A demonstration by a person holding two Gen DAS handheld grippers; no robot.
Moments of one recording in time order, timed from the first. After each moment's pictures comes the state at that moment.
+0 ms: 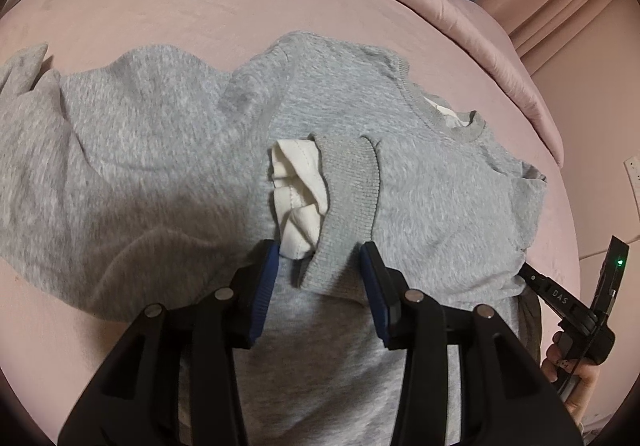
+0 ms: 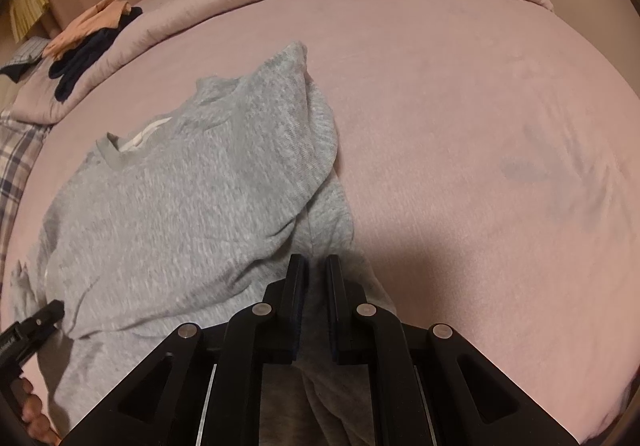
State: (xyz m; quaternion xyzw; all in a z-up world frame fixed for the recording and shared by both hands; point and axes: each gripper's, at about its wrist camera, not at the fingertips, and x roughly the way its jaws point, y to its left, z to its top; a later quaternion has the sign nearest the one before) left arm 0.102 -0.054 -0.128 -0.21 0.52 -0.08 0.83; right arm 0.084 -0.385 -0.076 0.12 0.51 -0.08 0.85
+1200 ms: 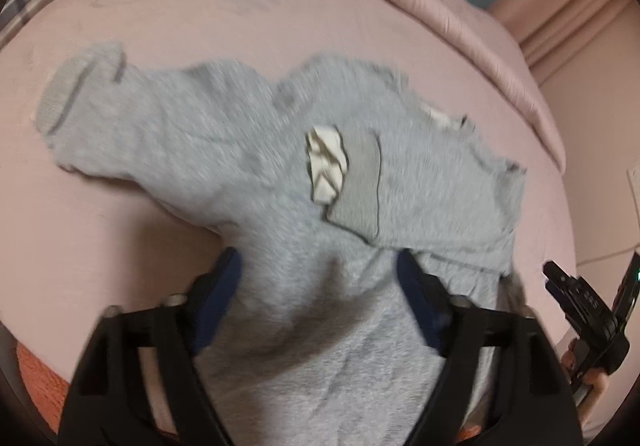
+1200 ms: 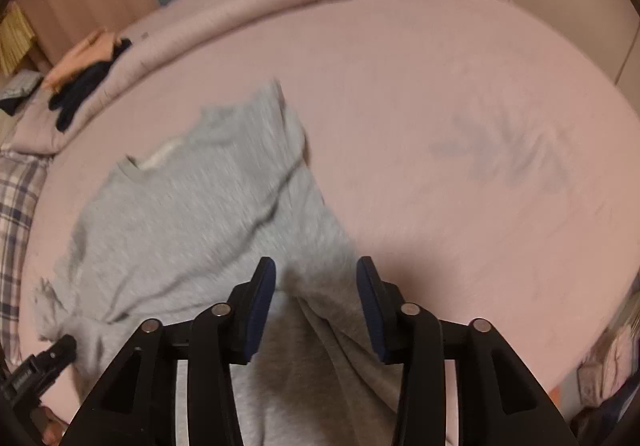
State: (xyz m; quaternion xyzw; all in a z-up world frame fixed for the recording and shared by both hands) left arm 0.051 -0.027 -0.075 -0.21 0.51 -0.05 0.83; right arm 0.022 -0.390 -0.022 0.16 0.49 -0.12 0.85
